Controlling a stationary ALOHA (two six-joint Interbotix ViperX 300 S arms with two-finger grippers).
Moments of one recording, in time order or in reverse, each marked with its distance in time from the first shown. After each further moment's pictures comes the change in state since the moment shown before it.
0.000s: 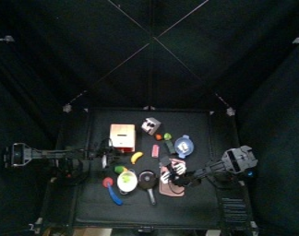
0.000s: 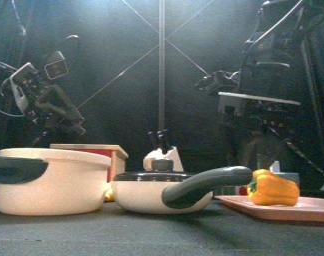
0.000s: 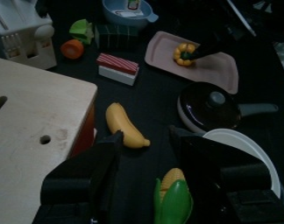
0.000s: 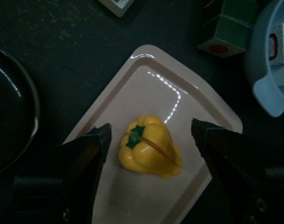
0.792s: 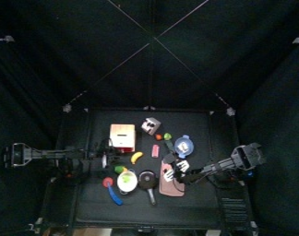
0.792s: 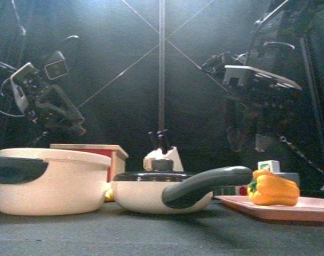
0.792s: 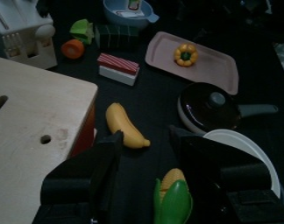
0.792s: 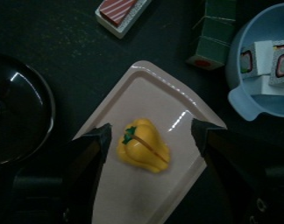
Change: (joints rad) left arm 0.002 0.000 0.000 -0.005 0.002 0.000; right arm -0.009 -0.124 0.043 -0.029 0.003 0.002
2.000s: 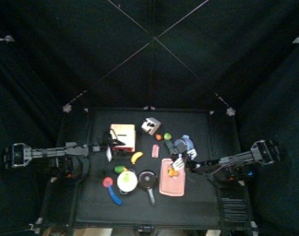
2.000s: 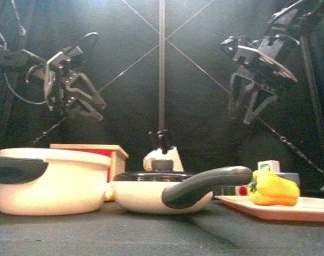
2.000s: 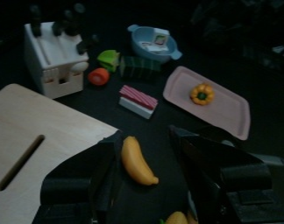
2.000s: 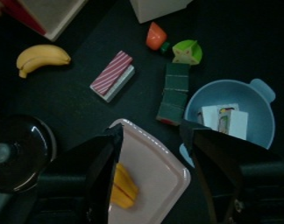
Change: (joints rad) left arm 0.040 0.005 -0.193 -0.127 0.207 -0.002; right arm -0.117 -0.322 0.167 -0.218 -0.075 -0.002
